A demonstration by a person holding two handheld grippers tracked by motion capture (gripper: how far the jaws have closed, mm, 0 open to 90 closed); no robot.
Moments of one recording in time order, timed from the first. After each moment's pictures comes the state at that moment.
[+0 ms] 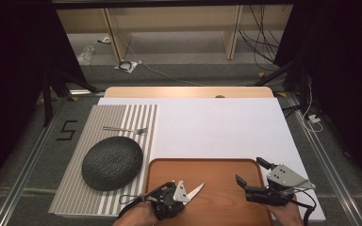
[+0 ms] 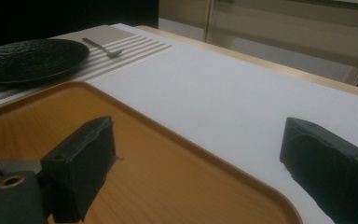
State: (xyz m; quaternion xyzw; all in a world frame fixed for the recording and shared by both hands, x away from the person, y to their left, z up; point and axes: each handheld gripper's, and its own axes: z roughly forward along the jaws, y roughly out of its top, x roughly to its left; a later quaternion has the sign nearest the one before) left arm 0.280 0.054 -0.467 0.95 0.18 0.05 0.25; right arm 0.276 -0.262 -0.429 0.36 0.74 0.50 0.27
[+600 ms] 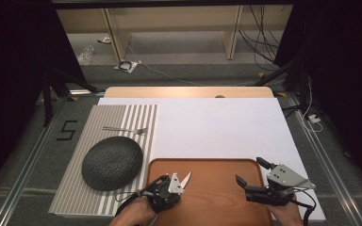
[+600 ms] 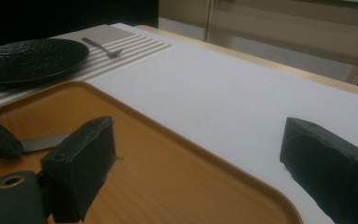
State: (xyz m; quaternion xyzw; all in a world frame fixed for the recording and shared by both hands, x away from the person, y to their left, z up) left arm 0.294 0.065 -0.469 0.94 0.22 0.07 0.26; right arm 0.277 -0.262 -0.430 0.36 0.74 0.50 0.27
